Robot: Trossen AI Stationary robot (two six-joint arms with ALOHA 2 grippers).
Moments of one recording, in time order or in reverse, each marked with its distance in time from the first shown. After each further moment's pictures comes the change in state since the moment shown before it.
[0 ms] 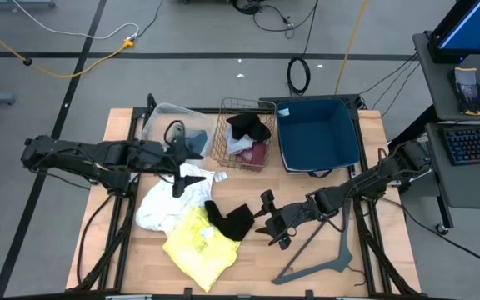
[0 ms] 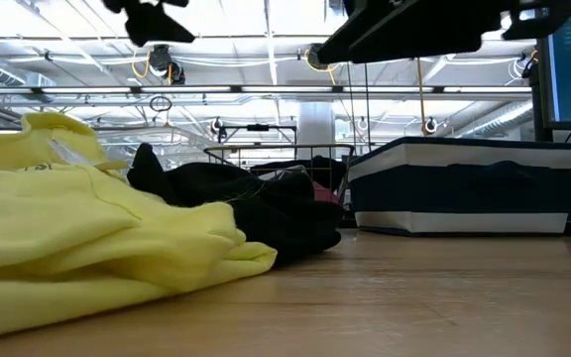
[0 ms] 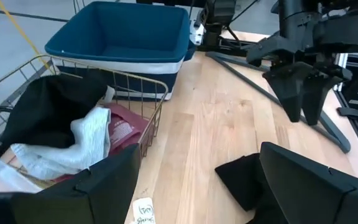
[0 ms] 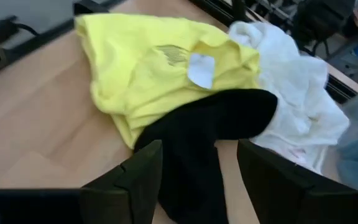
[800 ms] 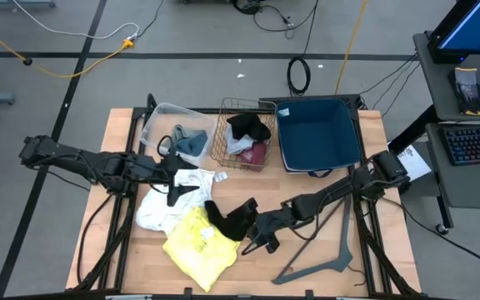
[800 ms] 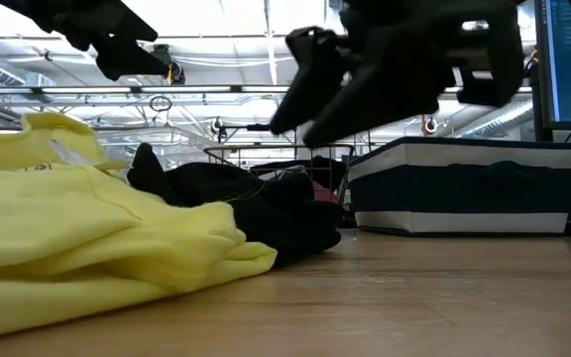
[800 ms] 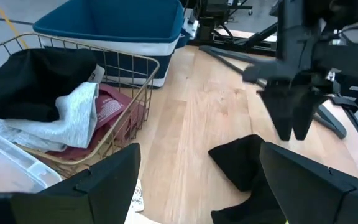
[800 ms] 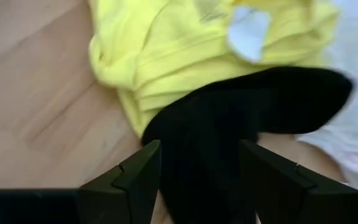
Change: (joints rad) left arm -0.097 -0.157 -0.295 0.194 -0.072 -0.044; right arm -0.036 0.264 0.228 -0.173 -0.080 -0.049
